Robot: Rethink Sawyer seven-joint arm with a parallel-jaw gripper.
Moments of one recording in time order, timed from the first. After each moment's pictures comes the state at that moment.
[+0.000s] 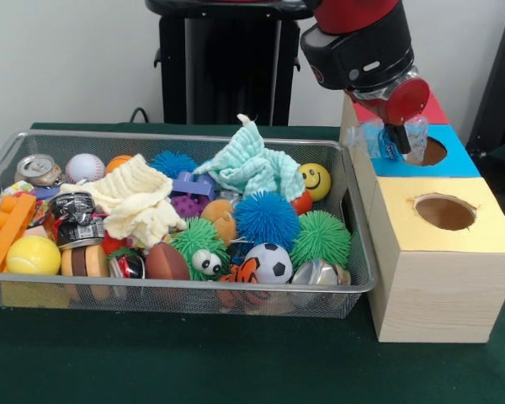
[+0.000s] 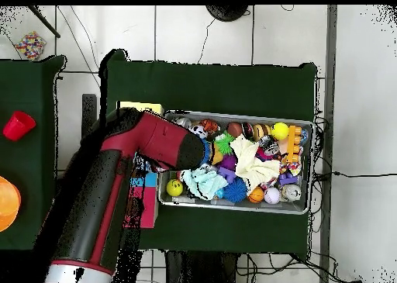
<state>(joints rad) 0.40 -0.30 -0.50 1.09 -2.02 -1.16 2.52</state>
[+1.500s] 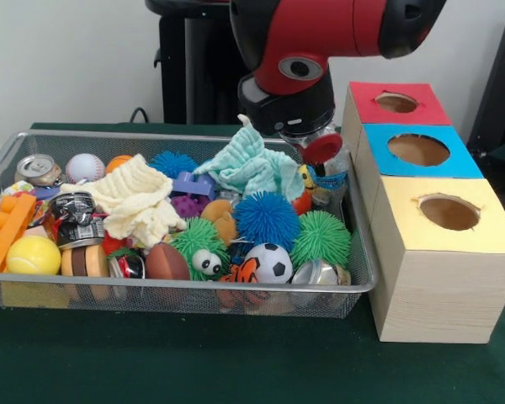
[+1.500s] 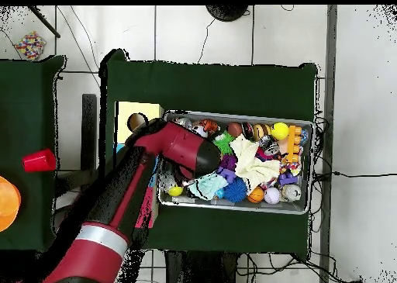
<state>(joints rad) 0.38 -0.09 -0.56 1.10 -2.06 -1.19 2.52</state>
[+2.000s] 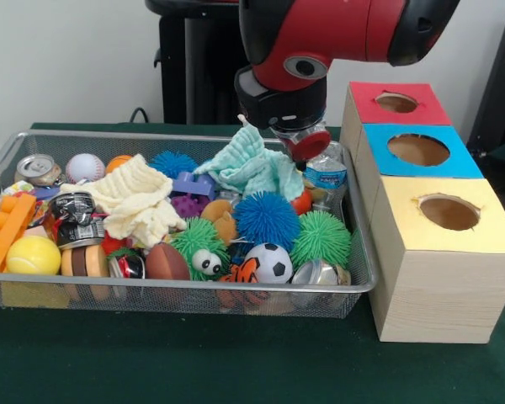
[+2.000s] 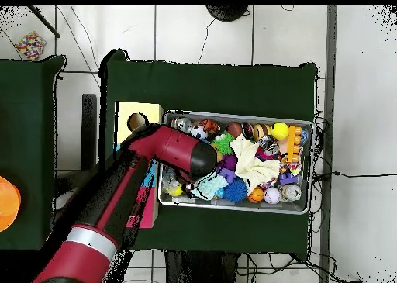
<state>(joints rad) 0.42 -0.04 -0.63 1.10 -2.09 -1.19 2.52</state>
